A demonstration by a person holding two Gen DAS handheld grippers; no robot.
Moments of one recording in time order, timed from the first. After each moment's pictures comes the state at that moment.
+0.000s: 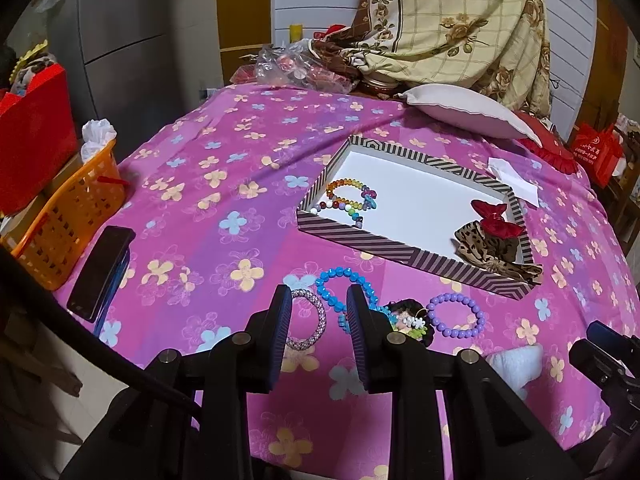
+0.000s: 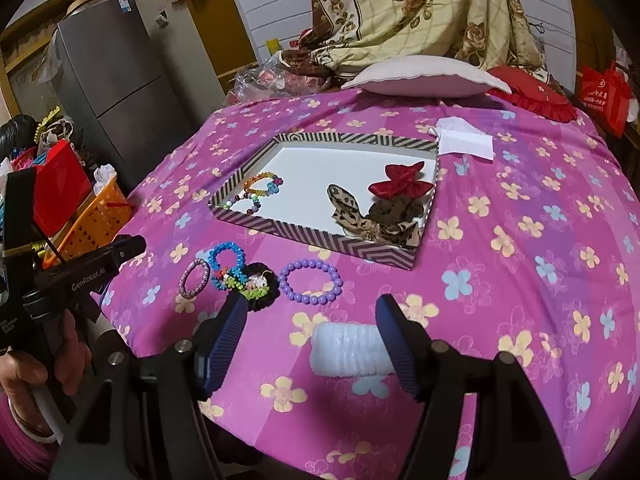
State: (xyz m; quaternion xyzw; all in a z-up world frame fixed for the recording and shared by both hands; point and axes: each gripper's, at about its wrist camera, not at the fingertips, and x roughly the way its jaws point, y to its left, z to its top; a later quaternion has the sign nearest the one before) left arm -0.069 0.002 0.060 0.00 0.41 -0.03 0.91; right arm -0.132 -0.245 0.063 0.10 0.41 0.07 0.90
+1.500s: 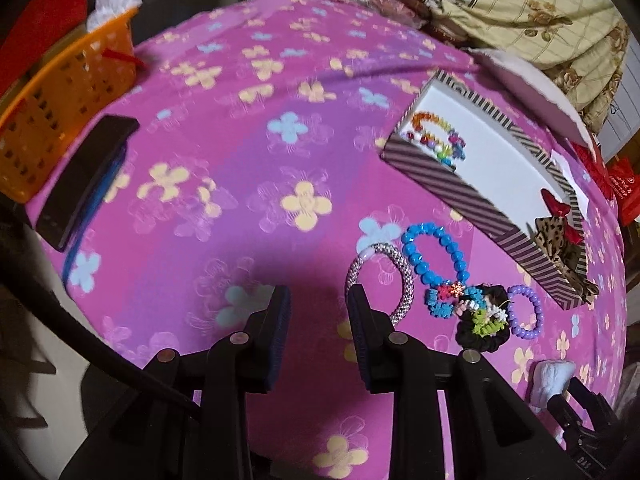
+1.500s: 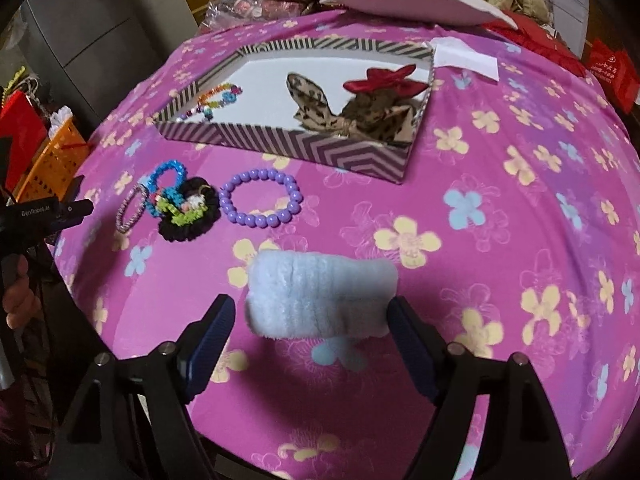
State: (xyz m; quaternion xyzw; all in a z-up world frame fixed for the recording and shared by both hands) left arm -0.016 0.074 -0.018 -0.10 0.54 0.01 0.83; right arm -0.107 -0.253 -0.023 0.08 0.53 0.05 0.85
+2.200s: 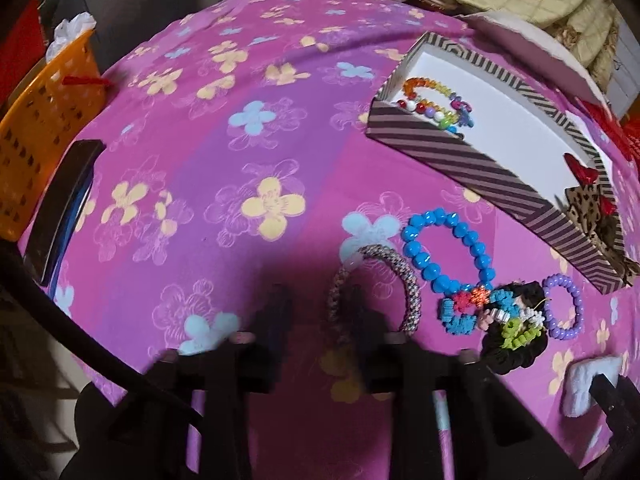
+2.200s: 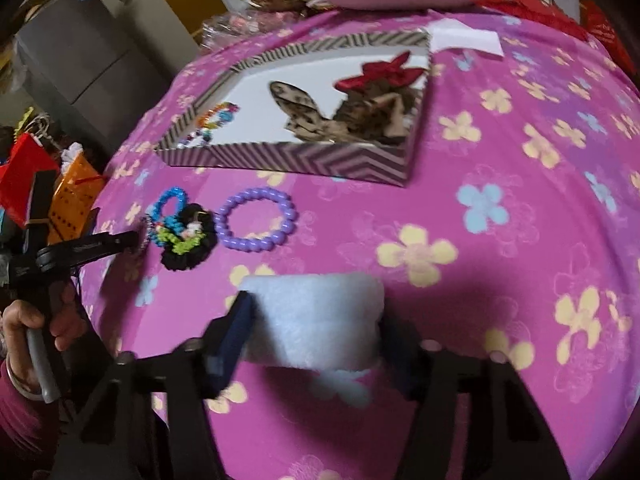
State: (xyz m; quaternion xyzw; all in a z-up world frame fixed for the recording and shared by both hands) left arm 0.005 0.044 -0.046 -0.04 0.55 0.00 0.84; right arm -0.096 -0.270 -0.038 0.14 0.49 0.08 0.85
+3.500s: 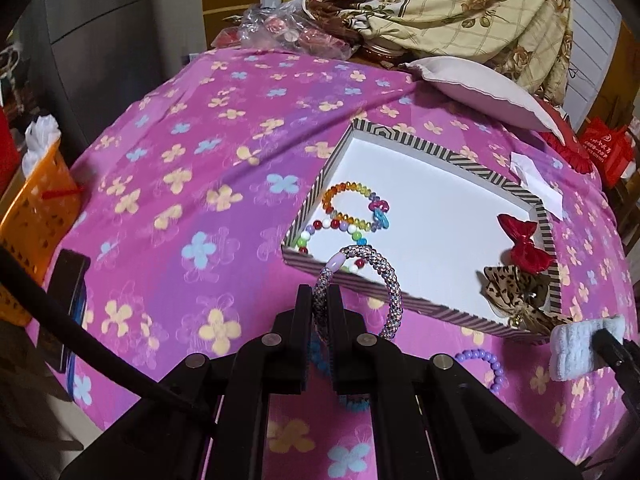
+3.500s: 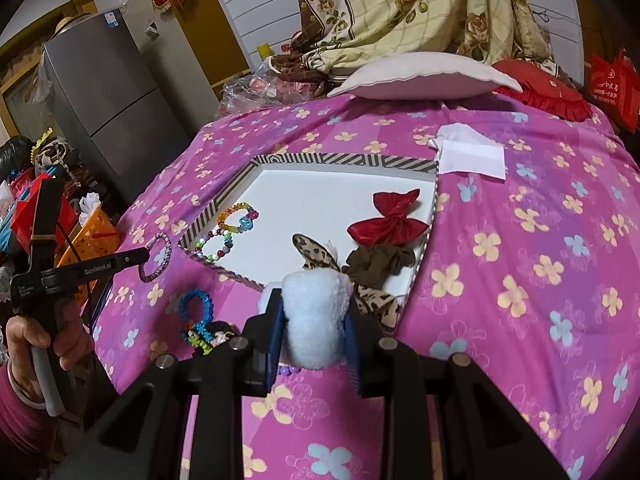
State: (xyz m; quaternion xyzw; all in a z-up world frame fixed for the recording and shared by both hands) left arm 0.048 -0.002 0.036 -0.01 0.48 -0.05 0.88; right arm -0.050 -0.291 0.050 0.13 0.41 0.08 0.90
